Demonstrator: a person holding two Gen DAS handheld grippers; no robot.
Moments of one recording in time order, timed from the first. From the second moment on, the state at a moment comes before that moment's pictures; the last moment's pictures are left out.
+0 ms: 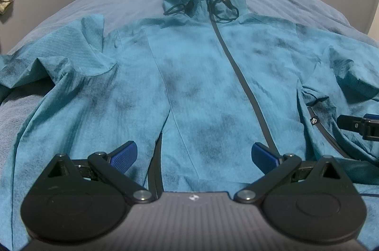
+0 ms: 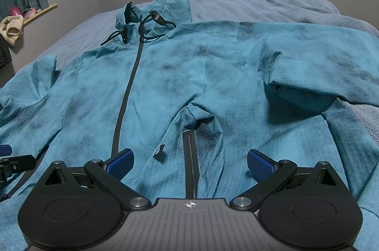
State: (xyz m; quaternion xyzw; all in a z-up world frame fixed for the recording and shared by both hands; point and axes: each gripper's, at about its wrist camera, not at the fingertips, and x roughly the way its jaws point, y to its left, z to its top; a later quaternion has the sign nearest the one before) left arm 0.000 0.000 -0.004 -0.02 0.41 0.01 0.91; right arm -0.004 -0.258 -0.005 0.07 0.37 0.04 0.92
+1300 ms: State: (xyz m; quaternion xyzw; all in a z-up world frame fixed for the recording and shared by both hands) left arm 0.004 -0.001 -0.009 -0.01 0.42 0.01 0.91; right arm -0.005 -0.258 -0.011 0.06 0.38 0.04 0.92
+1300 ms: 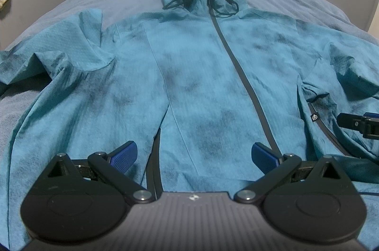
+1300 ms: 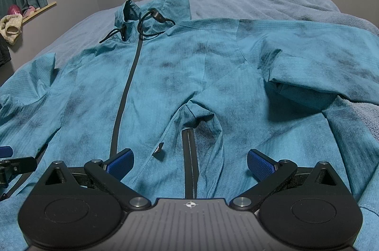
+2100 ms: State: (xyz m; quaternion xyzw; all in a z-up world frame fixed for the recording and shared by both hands) left arm 0.035 0.044 0.034 -0.01 0.32 0.04 0.95; right arm -0.017 -0.315 0.079 0.04 0.25 -0.05 0.97
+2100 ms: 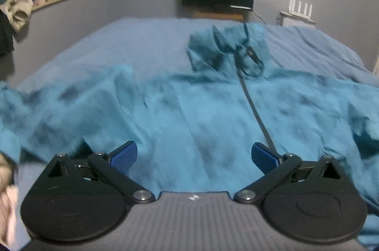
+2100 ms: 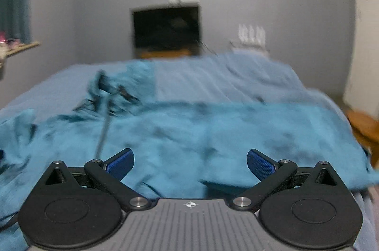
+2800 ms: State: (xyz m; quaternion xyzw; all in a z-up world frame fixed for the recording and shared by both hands) left arm 0.090 0.063 -0.067 0.03 0.42 -0.02 0.91; right arm -0.044 -0.571 -0.026 0.42 0.22 -0.29 0.83
